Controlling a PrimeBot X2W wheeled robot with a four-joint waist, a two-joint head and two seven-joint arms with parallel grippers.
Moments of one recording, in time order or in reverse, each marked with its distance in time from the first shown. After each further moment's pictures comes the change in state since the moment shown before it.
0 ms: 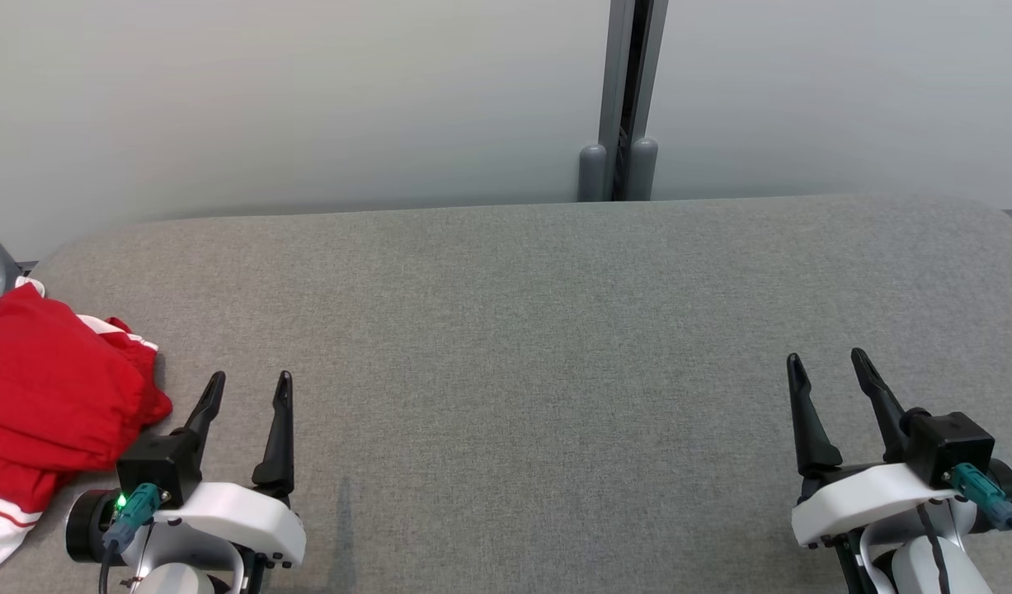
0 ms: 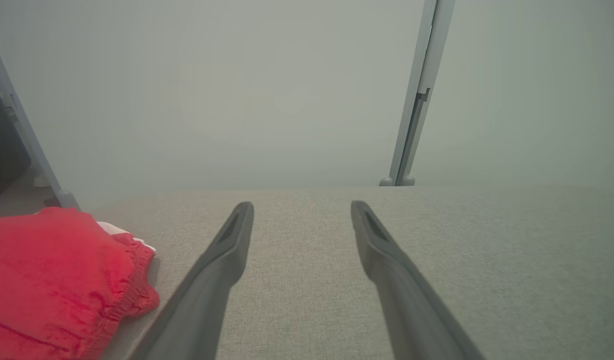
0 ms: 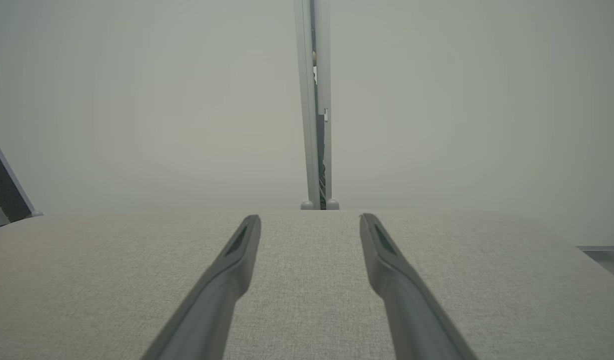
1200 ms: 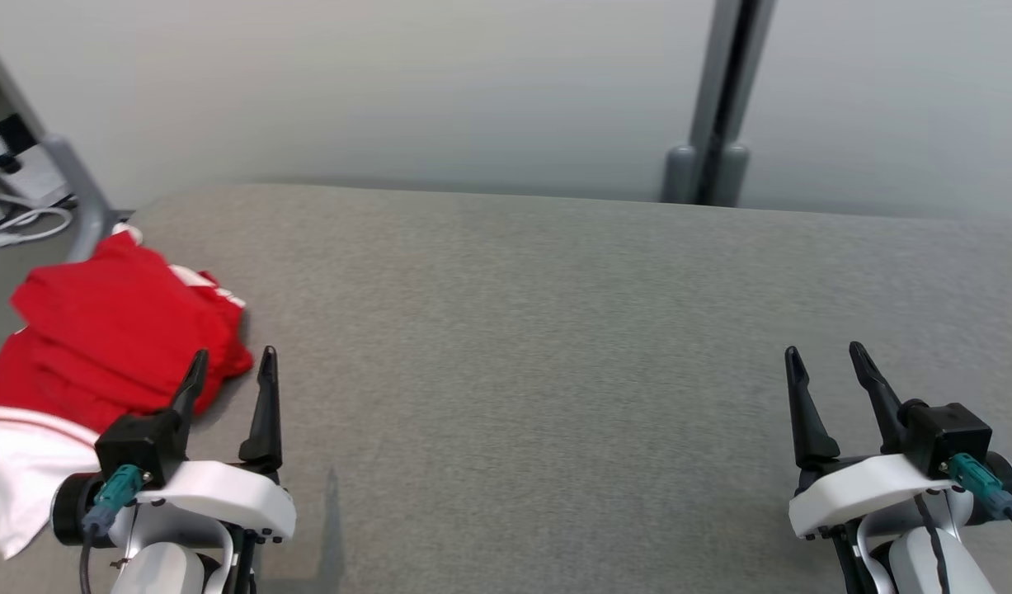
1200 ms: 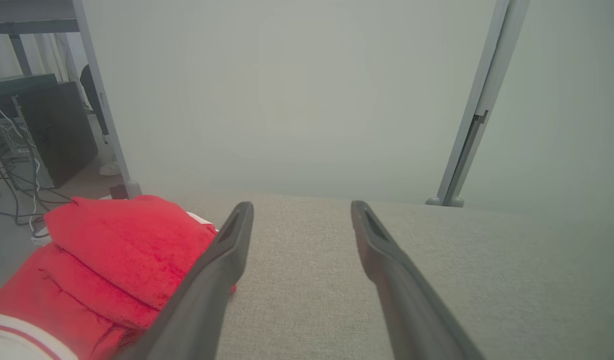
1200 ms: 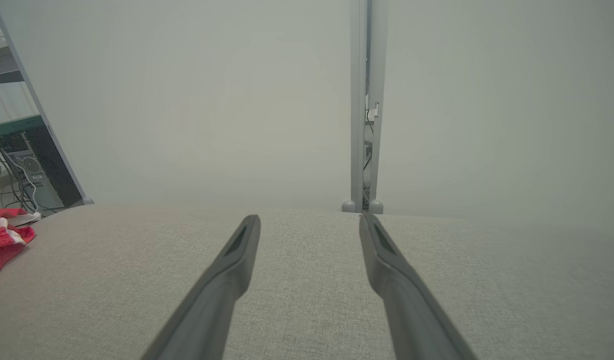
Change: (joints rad) left arm -0.038 0.011 0.000 0.002 -0.038 0.019 -0.008; right arm -0.021 -0.001 0.005 0.017 0.012 0.000 0.006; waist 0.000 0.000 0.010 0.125
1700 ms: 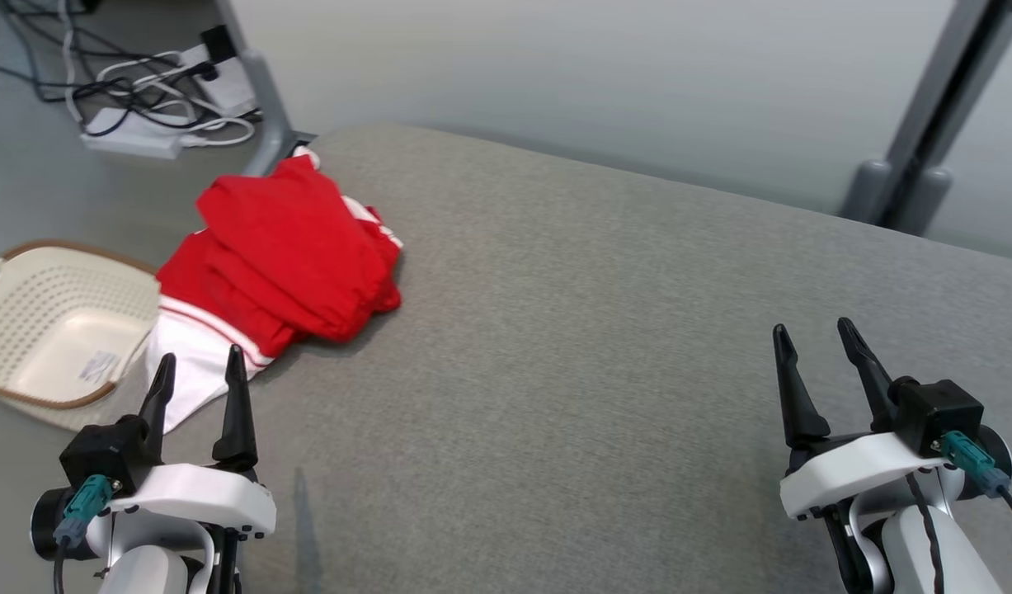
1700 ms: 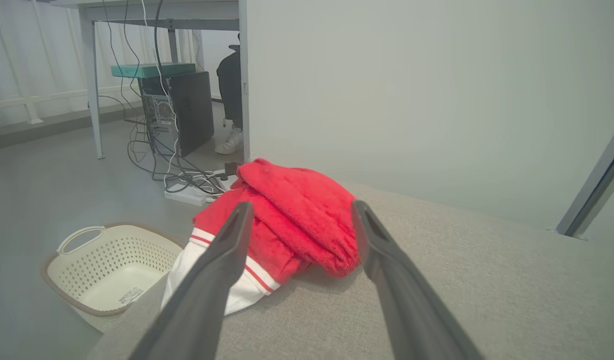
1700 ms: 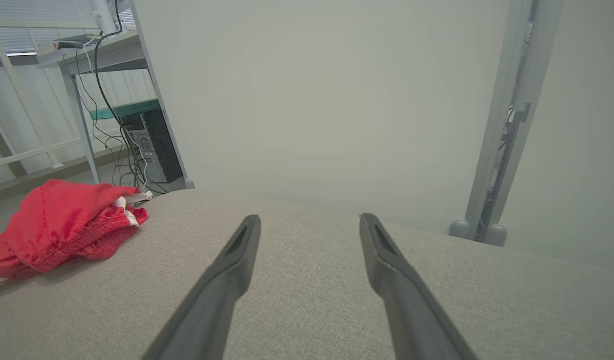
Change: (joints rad) left arm 0.000 -0.003 0.045 0.025 -0.041 0.020 -0.049; right arm -0.041 -0.003 0.026 -0.010 0.002 0.000 0.013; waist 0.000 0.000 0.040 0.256
